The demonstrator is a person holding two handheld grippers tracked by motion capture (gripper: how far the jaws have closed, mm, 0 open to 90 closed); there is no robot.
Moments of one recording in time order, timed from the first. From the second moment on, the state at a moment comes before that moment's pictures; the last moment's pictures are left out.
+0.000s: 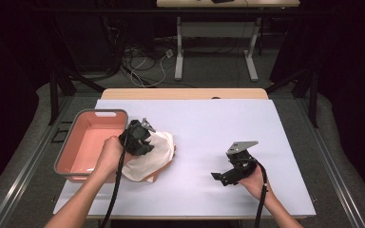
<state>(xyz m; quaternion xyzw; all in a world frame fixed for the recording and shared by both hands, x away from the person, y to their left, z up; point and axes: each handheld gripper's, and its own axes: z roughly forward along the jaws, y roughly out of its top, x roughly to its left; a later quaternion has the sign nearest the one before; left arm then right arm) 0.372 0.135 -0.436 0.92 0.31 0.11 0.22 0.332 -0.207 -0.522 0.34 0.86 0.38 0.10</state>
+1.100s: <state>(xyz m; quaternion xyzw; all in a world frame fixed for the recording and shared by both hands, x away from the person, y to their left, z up) 0.383 0.148 -0.413 0.92 0.33 0.12 0.19 0.332 -0.204 -0.523 0.33 0.87 0.37 0.09</state>
